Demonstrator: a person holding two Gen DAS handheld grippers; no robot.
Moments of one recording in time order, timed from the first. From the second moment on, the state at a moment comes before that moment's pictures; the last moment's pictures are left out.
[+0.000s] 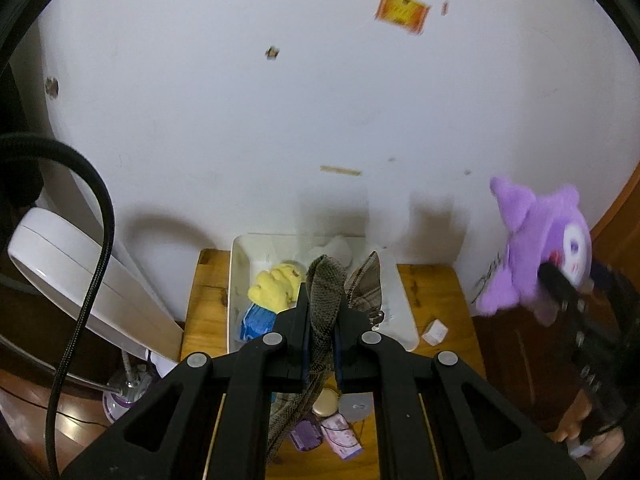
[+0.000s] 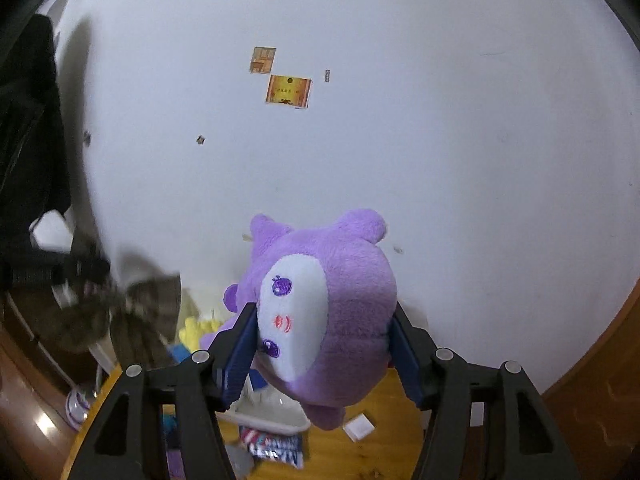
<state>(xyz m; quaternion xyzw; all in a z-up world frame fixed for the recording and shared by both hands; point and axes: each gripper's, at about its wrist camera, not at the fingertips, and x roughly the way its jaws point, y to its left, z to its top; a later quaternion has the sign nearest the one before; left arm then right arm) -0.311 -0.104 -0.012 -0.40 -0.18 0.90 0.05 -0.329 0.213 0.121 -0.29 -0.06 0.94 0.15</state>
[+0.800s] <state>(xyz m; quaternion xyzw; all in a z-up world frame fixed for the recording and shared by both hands) -0.410 -0.089 -0.203 -0.53 -0.16 0.83 0.06 -0.530 0.276 -0.119 -0.46 -0.03 0.87 0.19</state>
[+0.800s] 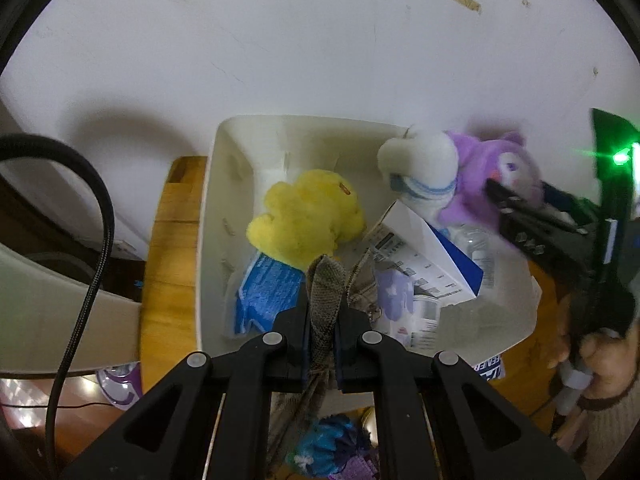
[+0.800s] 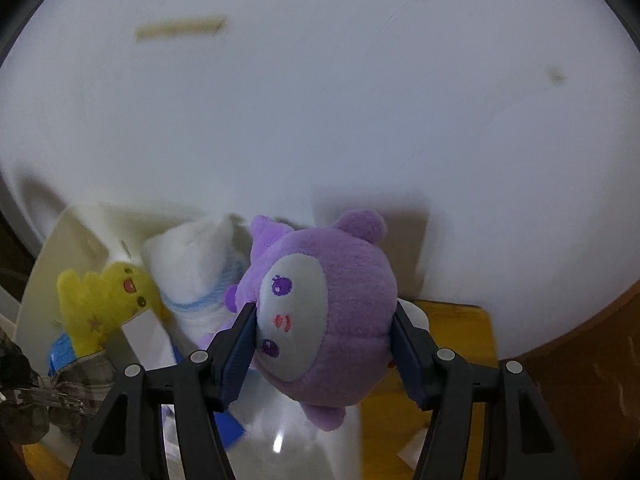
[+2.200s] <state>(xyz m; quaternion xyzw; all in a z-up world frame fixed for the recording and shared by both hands) -0.322 -0.105 -0.115 -0.46 -0.14 0.88 0.02 -0.422 0.226 -0.045 -0.40 0.01 0.91 0.08</state>
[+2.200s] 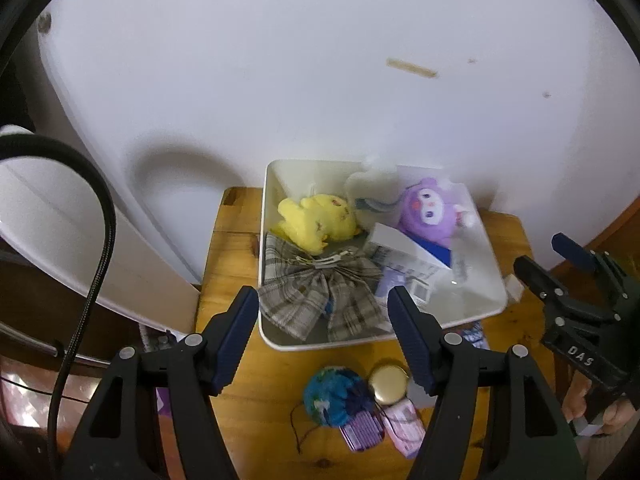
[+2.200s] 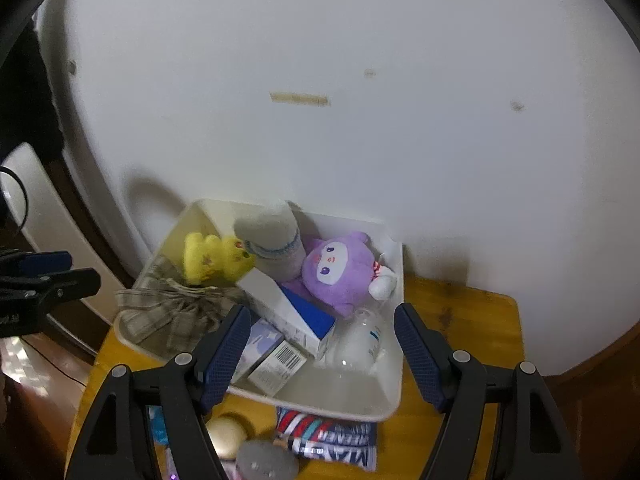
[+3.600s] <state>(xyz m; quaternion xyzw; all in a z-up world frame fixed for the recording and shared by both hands) -0.168 -0.027 -0.138 -0.46 -0.10 0.88 0.09 -0.203 0.208 -0.042 -0.34 0.09 0.94 0.05</state>
